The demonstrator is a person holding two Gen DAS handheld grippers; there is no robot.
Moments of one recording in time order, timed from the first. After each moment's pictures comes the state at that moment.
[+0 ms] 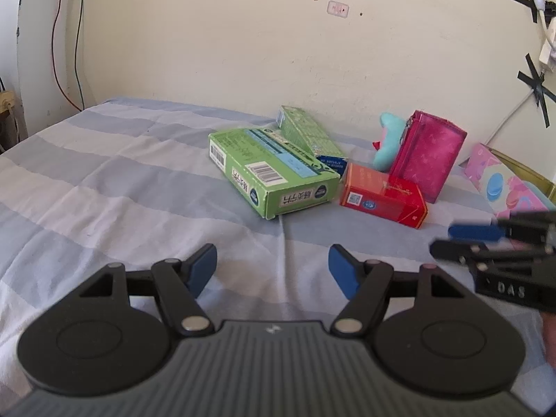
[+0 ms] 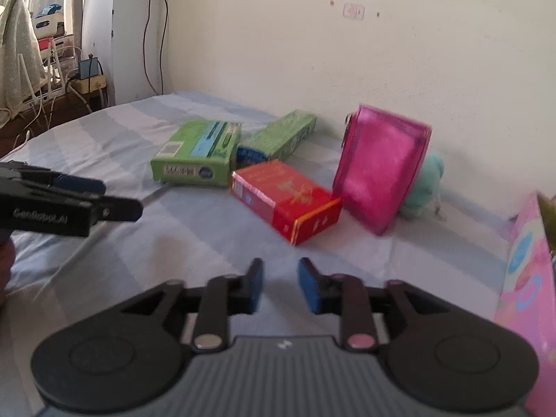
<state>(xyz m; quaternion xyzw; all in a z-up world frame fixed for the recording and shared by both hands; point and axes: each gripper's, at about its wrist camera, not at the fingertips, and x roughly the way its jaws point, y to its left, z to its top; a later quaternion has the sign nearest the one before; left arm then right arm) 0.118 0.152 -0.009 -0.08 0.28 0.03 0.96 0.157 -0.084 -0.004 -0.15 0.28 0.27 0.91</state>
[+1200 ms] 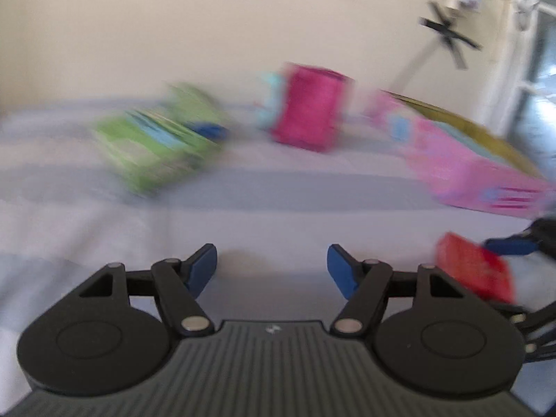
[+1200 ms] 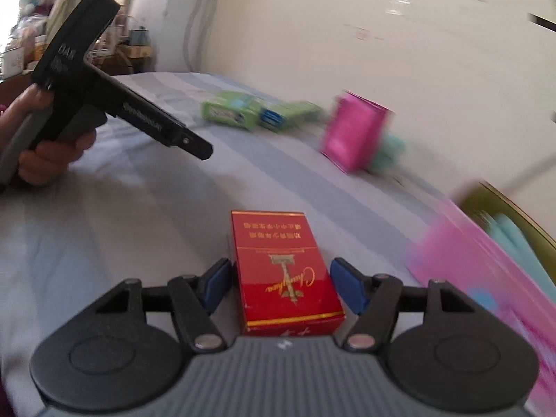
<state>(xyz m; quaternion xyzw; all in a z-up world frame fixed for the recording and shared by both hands) 0.106 0.096 -0.003 -0.05 0.32 -0.15 0.93 0.008 -0.206 -0.012 -0.21 0.27 0.27 0.90</state>
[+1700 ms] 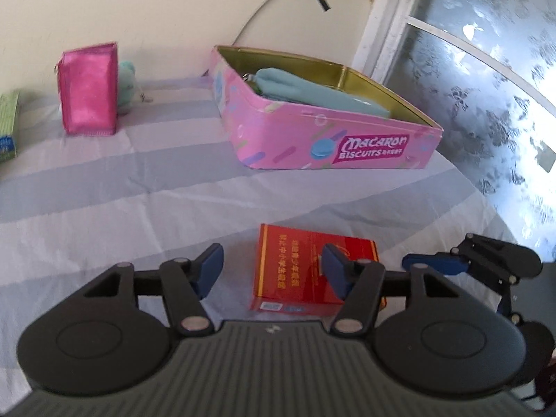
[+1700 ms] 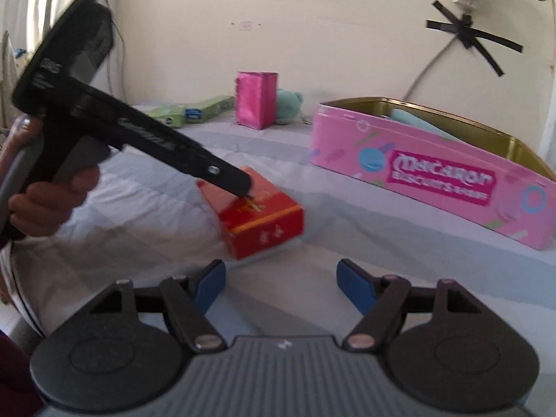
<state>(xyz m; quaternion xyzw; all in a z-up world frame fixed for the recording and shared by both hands) 0.089 -0.023 0.004 -0.01 0.36 -0.30 0.88 -0.045 -0.275 -0.015 -0.06 0.29 0.20 0.93</state>
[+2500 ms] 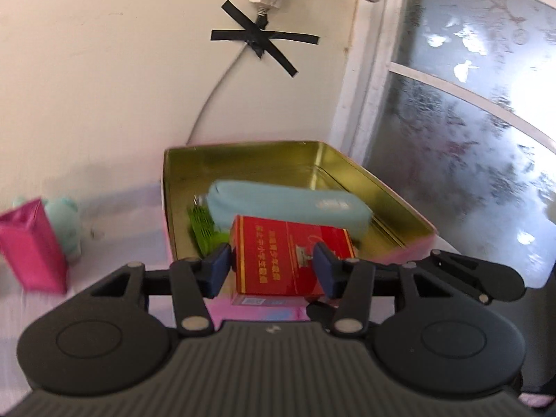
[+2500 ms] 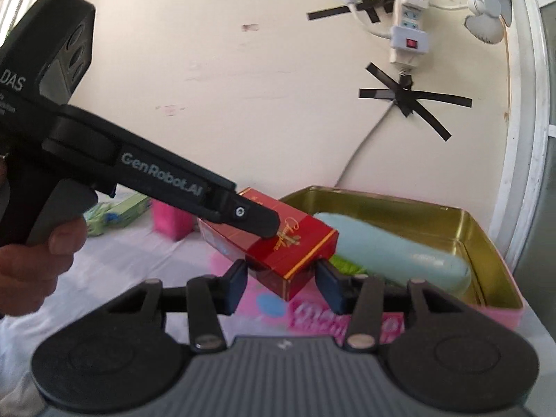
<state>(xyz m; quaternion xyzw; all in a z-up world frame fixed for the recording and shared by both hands) 0.163 -0.134 0.078 0.03 0.27 -0.31 0.91 0.046 -0.314 0.034 -0.02 0.19 0.10 0.98</state>
